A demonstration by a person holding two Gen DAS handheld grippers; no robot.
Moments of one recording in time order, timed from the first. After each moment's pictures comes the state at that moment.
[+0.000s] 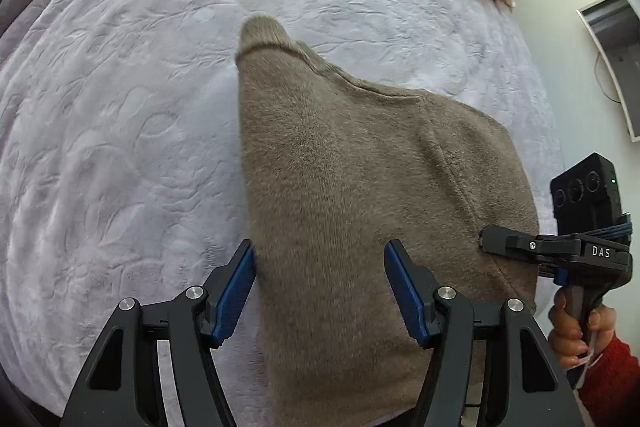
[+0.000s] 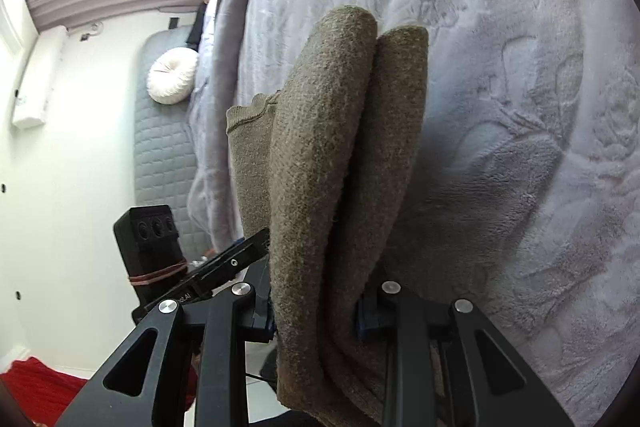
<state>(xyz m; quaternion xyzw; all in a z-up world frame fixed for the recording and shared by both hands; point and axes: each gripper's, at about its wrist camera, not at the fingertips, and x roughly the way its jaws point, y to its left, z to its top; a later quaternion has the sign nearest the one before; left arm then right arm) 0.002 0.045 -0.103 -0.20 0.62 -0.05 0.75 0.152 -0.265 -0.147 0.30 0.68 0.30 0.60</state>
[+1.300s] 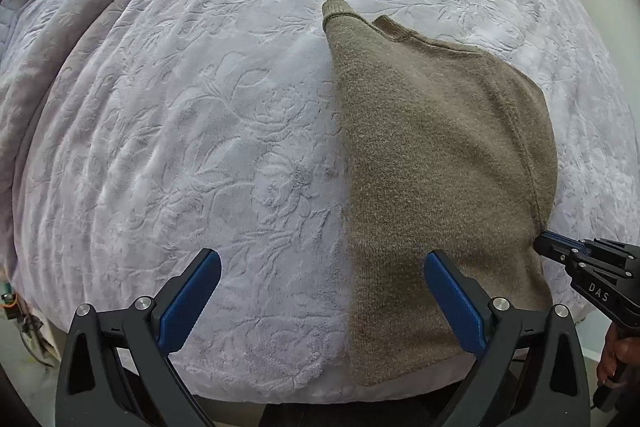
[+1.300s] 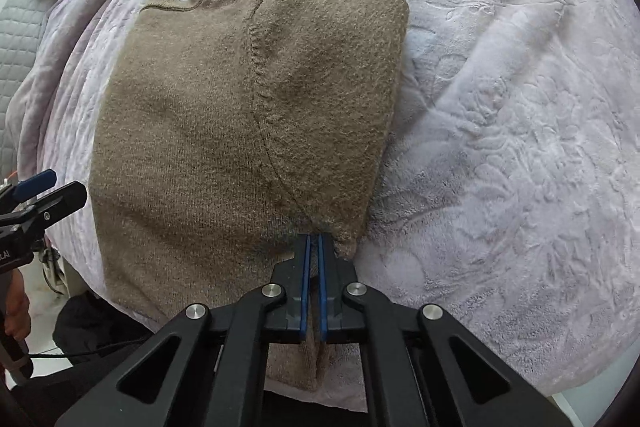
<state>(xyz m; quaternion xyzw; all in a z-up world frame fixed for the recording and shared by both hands) -0.054 0.039 -0.074 -0.08 0.66 0.06 0.74 0.075 -0.255 -0.122 -0.05 0.70 0.17 0.69</state>
